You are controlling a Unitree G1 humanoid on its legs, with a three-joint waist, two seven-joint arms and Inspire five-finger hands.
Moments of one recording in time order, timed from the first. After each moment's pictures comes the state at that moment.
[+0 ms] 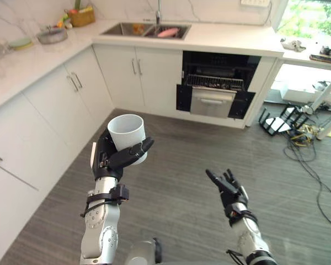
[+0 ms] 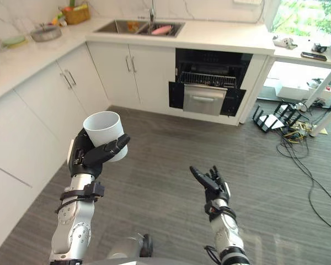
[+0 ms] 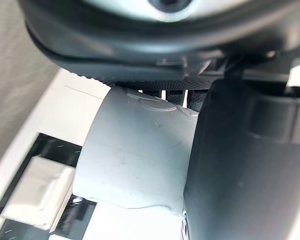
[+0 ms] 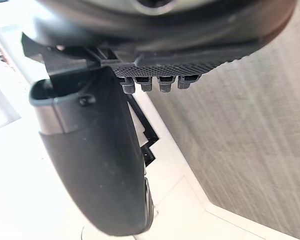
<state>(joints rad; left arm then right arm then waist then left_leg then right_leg) 0.19 0.03 0.04 -0.26 -0.41 -0.09 0.02 0.04 -0.11 -0.04 0.62 0.71 -0.16 0.05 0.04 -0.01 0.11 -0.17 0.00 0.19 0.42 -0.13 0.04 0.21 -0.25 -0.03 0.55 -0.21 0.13</state>
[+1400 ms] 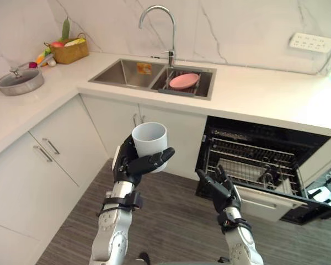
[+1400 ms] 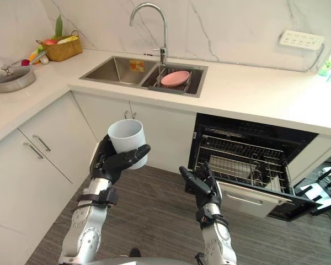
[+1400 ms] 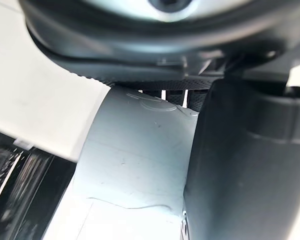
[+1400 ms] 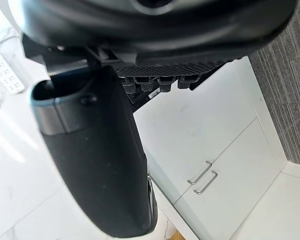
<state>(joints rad) 0.13 0.02 -0.11 -0.20 -0.45 -0.08 -0.02 0.17 -0.01 0.01 0.36 0.67 -0.16 0.08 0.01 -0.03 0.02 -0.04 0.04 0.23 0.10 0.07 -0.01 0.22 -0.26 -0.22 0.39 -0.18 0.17</state>
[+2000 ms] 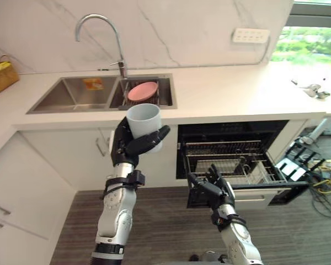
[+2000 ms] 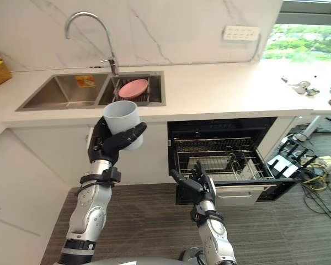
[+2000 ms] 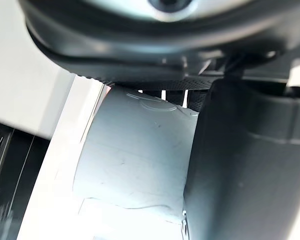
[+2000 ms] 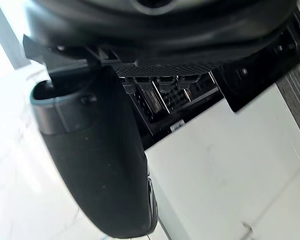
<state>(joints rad) -0.02 0.02 -0.11 -0.14 -0.41 -0.07 0.12 0.13 -0.05 0.09 0.36 0.51 -0.16 -0.05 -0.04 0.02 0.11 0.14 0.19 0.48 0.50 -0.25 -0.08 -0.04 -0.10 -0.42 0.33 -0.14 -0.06</state>
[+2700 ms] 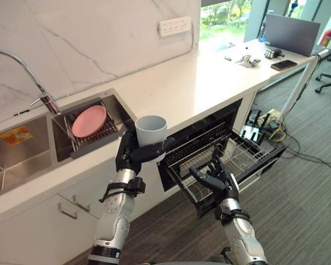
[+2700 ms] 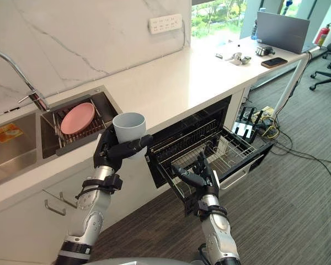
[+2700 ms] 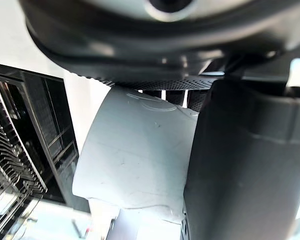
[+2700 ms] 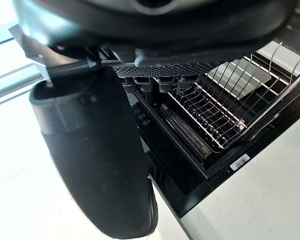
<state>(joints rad) 0.01 0.08 -0.13 -0.11 -0.41 -0.06 -0.01 0.12 -0.07 0.07 0.29 0.49 -0.17 0.00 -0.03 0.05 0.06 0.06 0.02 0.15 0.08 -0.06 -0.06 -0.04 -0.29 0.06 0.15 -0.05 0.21</state>
